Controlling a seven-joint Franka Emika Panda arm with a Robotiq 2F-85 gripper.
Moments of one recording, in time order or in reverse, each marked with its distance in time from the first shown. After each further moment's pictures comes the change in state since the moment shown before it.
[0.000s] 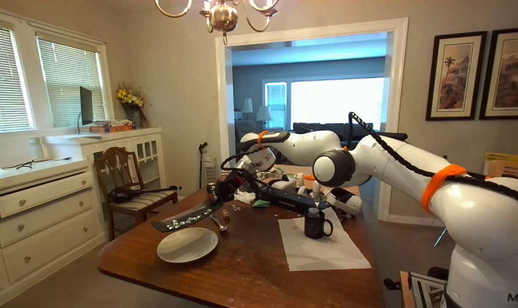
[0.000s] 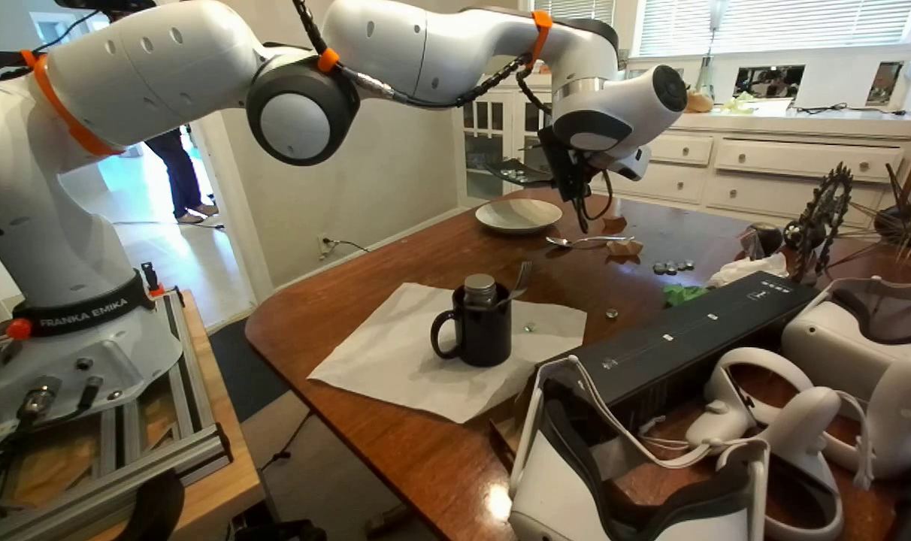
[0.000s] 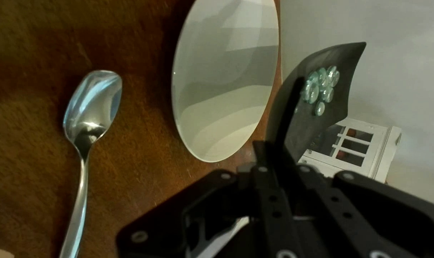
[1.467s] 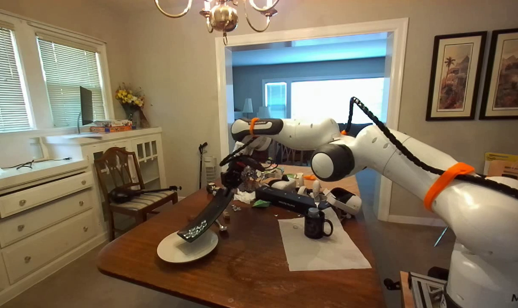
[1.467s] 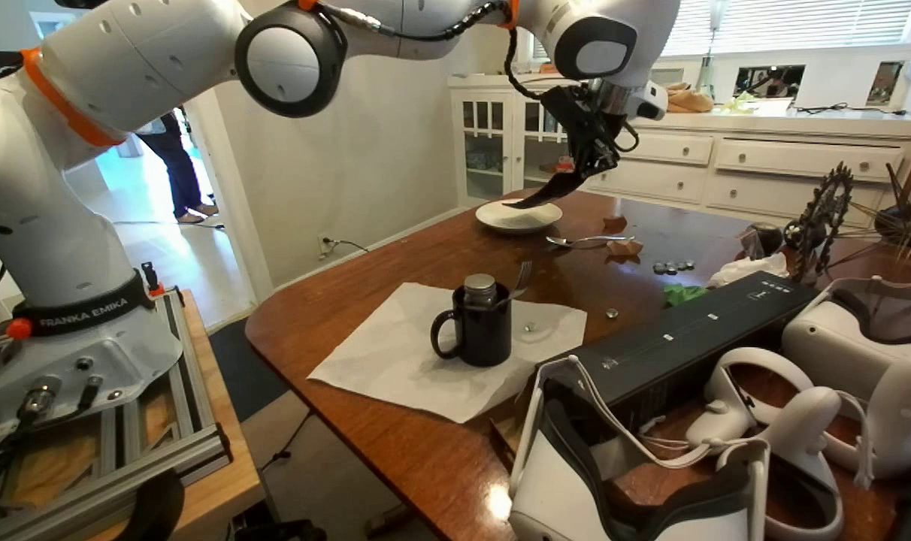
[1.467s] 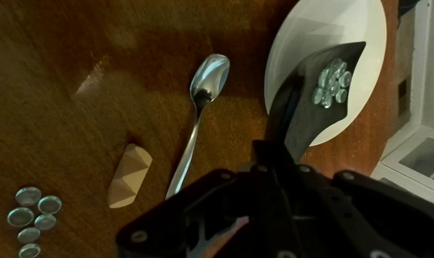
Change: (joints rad) arm 0.111 -0.118 -0.237 0.028 -0.244 0.000 0.122
